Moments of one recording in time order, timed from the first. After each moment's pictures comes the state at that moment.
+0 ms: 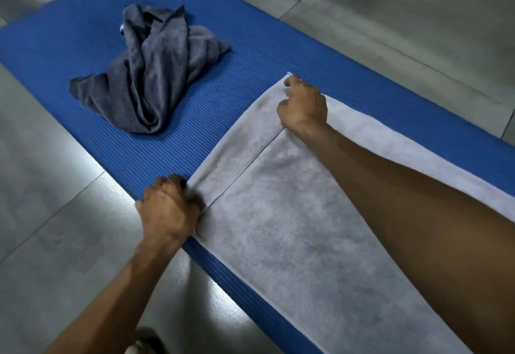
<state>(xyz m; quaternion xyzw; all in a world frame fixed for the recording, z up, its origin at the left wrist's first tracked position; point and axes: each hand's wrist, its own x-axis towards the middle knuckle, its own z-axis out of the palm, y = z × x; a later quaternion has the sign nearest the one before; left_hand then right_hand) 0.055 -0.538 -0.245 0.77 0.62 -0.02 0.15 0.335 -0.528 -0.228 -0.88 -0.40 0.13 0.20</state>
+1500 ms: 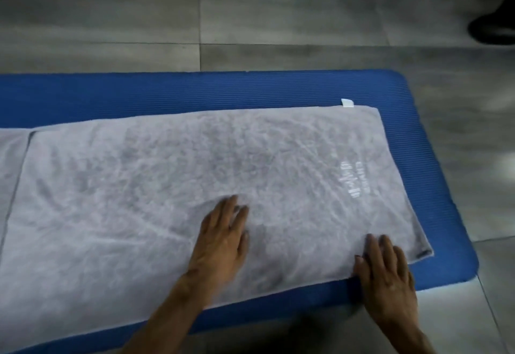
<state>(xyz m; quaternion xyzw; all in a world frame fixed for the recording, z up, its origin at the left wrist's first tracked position) 0.242 -0.880 -0.256 0.98 -0.04 -0.07 0.20 0.213 -1.214 -0.250 -0.98 0.10 0.16 0.07</state>
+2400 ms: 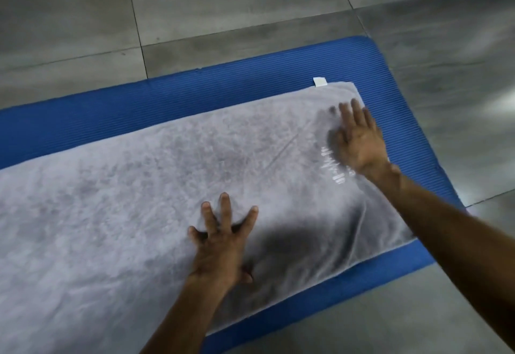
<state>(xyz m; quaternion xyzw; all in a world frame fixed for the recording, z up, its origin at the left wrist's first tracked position) 0.296 -0.917 -0.237 0.91 -0.10 -0.40 0.07 0.464 -1.223 -0.258 -0.99 0.04 0.10 0.09</state>
